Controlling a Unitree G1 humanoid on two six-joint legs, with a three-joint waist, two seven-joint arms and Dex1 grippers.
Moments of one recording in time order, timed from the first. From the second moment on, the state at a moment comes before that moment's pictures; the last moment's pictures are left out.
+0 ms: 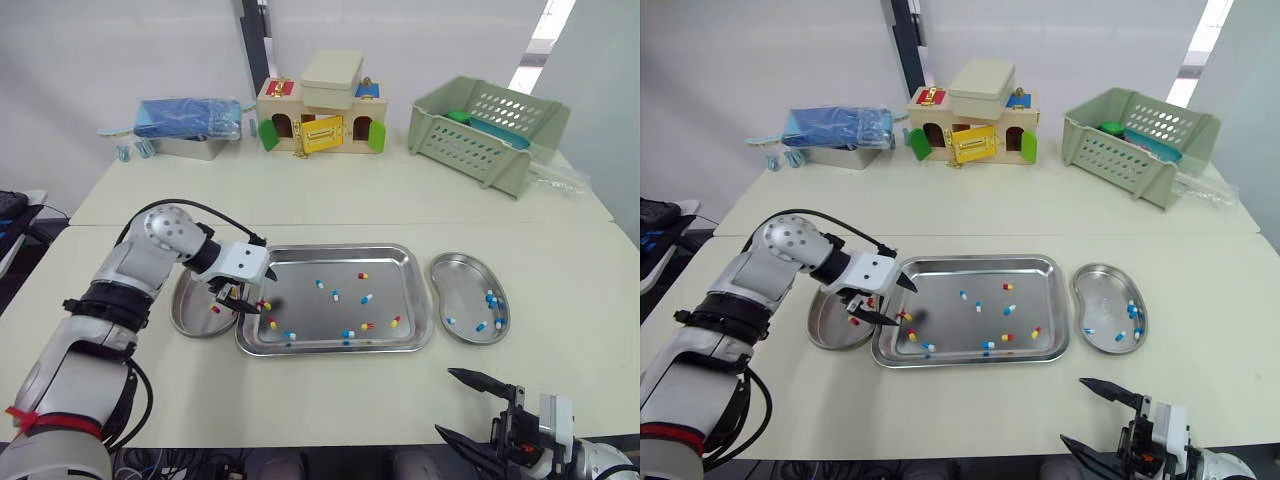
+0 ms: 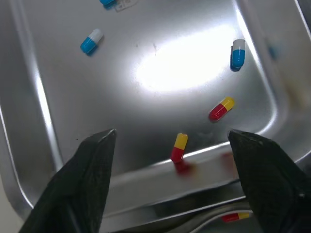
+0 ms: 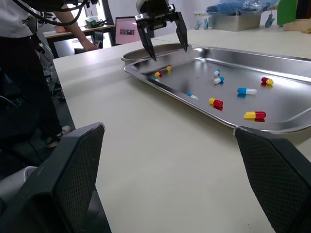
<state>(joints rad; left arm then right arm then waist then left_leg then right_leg) -0.92 0.78 -0.39 0.61 0.11 -0.28 -1.60 0.46 -0.43 -0.11 -0.18 0.53 -0.33 1.26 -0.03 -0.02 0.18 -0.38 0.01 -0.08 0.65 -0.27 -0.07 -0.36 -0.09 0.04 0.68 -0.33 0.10</state>
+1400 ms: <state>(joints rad) -0.96 0.72 -0.50 0.56 0.36 -0.29 -1.58 0.50 -0.45 -0.04 -0.31 0.50 -0.31 1.07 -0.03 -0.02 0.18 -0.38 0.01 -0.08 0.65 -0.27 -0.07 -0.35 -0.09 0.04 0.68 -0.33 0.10</state>
